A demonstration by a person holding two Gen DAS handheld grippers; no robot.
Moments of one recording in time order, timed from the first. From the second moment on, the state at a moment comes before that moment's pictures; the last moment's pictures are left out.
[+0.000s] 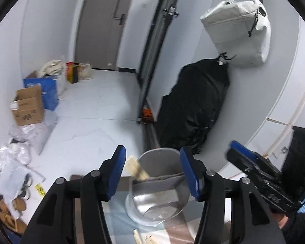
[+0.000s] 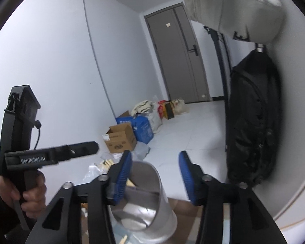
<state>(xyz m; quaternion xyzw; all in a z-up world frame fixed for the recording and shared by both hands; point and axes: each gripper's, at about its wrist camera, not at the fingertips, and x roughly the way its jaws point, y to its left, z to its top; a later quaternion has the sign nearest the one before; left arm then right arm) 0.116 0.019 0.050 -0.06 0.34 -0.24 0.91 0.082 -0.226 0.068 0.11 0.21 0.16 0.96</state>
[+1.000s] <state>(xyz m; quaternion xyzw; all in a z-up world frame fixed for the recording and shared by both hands) 0.043 0.043 -0.044 -0.03 0.42 -0.13 0.90 0.001 -0.204 0.021 0.09 0.30 0.17 0.93</state>
